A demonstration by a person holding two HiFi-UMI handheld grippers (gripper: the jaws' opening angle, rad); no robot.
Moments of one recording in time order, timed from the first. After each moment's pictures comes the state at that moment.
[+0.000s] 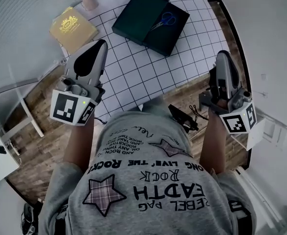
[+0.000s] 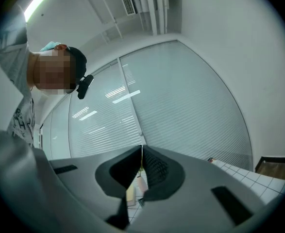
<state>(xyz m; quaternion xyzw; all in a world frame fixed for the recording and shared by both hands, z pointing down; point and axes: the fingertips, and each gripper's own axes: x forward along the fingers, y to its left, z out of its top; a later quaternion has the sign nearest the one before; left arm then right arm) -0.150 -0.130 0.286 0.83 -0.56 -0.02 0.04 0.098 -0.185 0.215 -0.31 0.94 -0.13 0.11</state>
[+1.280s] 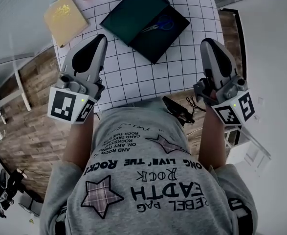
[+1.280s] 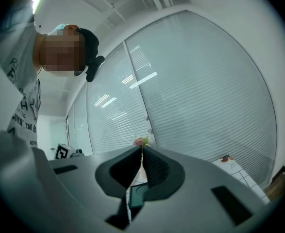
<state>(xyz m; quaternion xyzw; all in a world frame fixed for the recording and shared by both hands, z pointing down) -0.103 -0.186 0.306 0.76 -0.64 0.00 0.07 0.081 -0.282 0.256 -0.16 0.98 -0.13 0.03</state>
